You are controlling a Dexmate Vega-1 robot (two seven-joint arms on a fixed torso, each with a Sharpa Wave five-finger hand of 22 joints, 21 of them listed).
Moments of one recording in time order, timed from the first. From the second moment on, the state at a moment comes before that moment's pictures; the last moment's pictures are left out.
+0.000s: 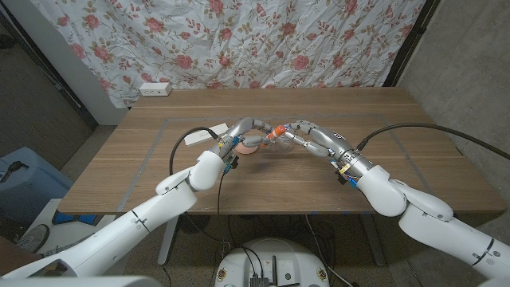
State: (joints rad) left arm 0.95 0.69 0.59 -1.91 0.24 0.06 0.25; left_hand 0.90 0.00 0.38 -0.20 0.18 1.03 -0.18 0.19 0.18 1.09 -0.22 0.18 0.18 0.58 -0.05 0.18 0.16 0.42 -0.03 0.21 0.18; right arm -1.27 -0.92 -0.36 -2.14 -0.40 0.05 -0.22; right_hand 0.21 0.16 0.14 0.08 0.22 0.29 -0.13 0.19 0.18 0.29 -0.15 0.18 0.18 0.06 -0.03 0.23 0.25 0.23 0.02 0.19 0.16
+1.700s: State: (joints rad) left arm 0.97 0.70 0.59 -1.94 0.26 0.08 0.27; left_hand 0.89 0.01 0.39 -0.21 0.19 1.03 -0.18 0.19 0.18 1.11 -0.21 0.19 0.19 0.60 -0.06 0.19 0.17 0.43 -0.03 0.21 0.18; right arm -1.25 -0.92 -0.40 -2.13 -0.41 0.07 -0.20; right_hand 0.15 0.13 0.16 0.12 0.23 0.32 -0.12 0.19 0.18 0.30 -0.15 0.19 0.18 0.04 -0.04 0.23 0.26 0.19 0.00 0.18 0.16
